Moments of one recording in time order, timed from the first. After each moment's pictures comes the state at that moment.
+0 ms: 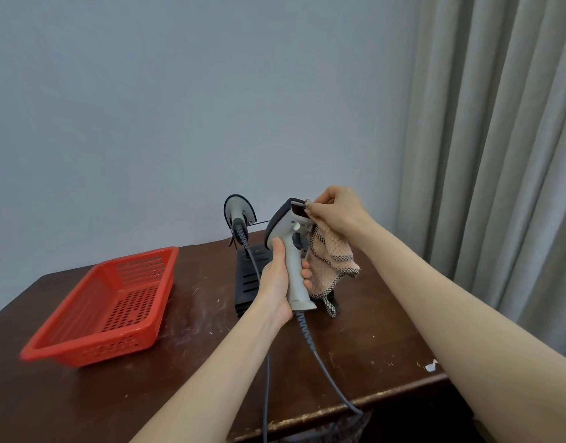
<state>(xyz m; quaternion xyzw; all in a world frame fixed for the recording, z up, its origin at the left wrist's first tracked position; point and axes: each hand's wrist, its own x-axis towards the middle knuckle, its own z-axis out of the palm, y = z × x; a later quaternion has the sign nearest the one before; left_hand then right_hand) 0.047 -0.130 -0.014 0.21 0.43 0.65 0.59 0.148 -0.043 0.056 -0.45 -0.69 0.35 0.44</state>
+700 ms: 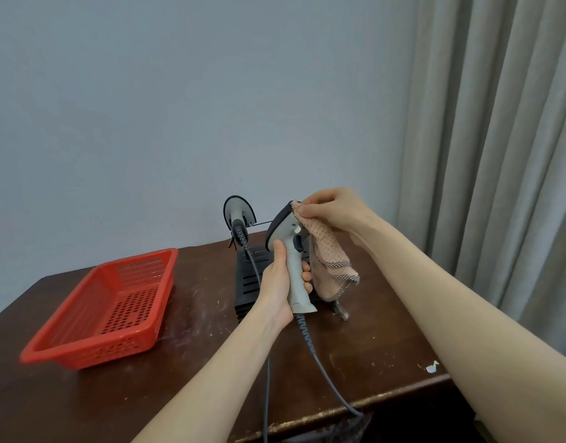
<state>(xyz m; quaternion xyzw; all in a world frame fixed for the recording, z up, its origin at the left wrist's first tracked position) 0.047 -0.130 -0.016 0.22 0.45 0.65 0.57 0.159 -0.061 0.069 -0.37 -0.69 0.47 0.40</state>
